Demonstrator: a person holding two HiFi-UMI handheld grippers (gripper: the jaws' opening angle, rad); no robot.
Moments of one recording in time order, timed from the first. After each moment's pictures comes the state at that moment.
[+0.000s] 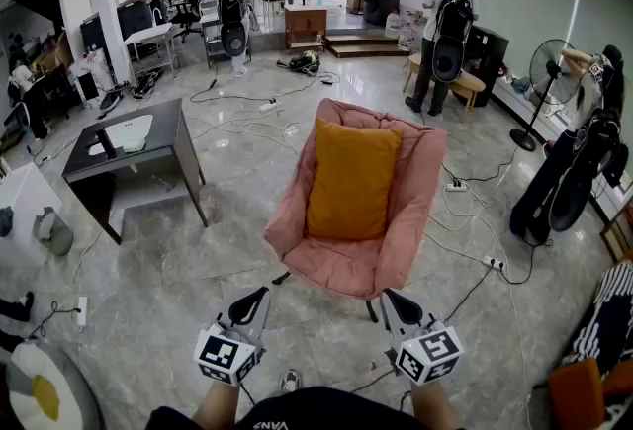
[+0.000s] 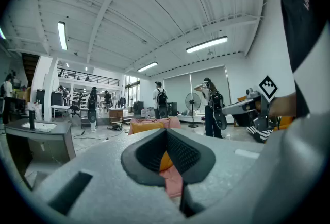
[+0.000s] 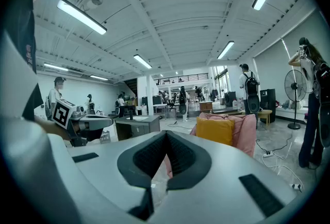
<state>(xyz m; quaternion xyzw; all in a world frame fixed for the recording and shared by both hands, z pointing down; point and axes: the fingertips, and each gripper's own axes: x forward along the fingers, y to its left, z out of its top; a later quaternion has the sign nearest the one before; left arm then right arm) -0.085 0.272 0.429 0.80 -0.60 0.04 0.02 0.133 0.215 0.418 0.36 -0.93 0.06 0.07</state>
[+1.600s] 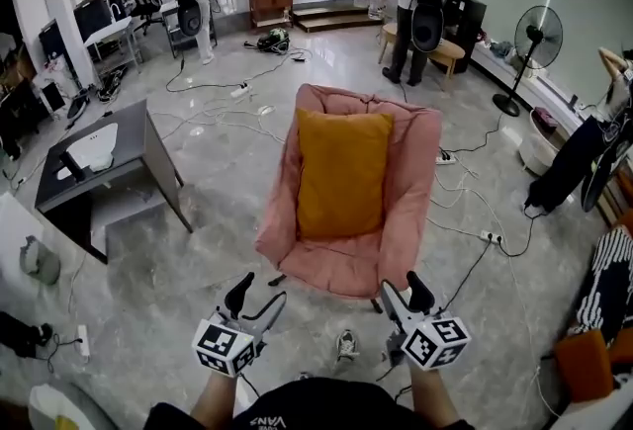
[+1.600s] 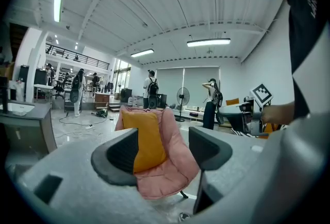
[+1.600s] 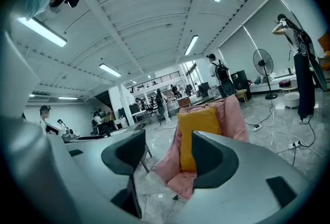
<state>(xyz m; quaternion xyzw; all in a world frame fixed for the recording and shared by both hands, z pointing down) -0.136 0.146 0.469 0.84 -0.53 0.04 0.09 0.111 0.100 0.453 0.47 -0.86 0.18 0.01</state>
